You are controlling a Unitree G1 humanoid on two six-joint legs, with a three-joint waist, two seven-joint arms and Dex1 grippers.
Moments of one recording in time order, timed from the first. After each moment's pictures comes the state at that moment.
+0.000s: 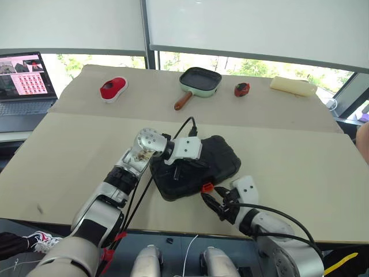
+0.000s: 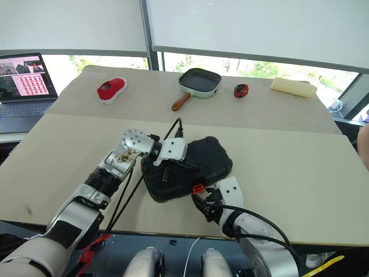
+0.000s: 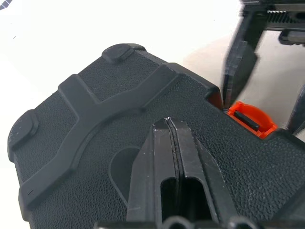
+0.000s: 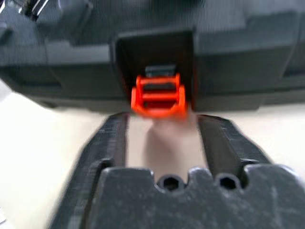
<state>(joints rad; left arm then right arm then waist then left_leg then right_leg) -0.86 0.33 -0.41 0.52 0.00 -0.13 -1.32 0.14 -0.22 0.13 -0.71 0.25 0.89 0.36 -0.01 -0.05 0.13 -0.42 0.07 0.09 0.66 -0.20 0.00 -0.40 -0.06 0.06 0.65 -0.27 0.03</state>
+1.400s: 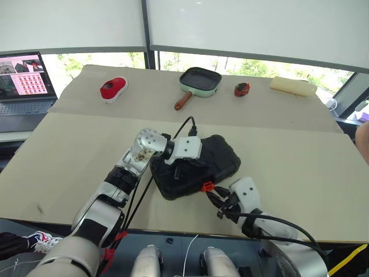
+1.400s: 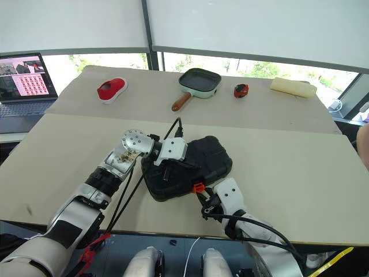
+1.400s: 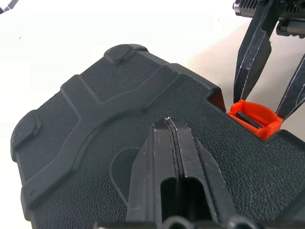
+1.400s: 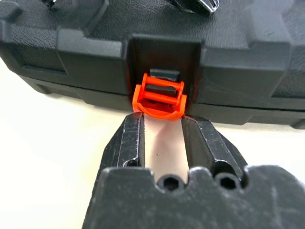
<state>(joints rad) -0.87 0.32 -0.41 0.54 0.00 -0.16 -1.30 0.17 -0.35 0.19 -0.73 0.21 0.75 0.34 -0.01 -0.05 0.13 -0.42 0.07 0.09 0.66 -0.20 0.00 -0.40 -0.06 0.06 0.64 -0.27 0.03</state>
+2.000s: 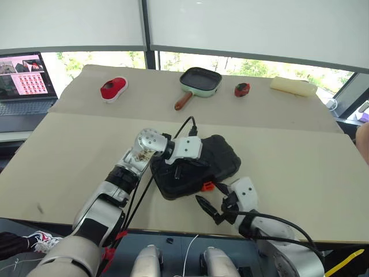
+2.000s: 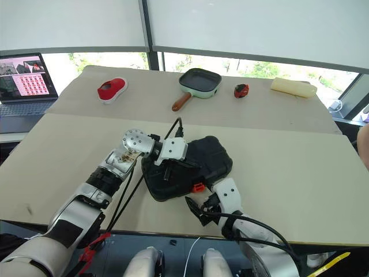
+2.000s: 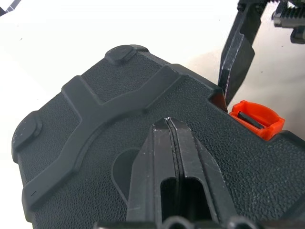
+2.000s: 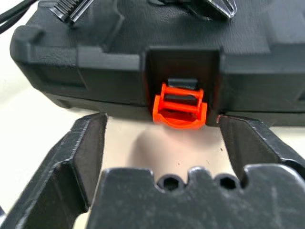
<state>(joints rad) -0.87 0.32 -0.41 0.56 0.01 -0.17 -1.30 0.17 -0.29 0.18 -0.70 0.26 0.75 0.34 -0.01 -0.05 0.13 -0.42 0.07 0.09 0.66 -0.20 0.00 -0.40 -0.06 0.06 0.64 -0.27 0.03</state>
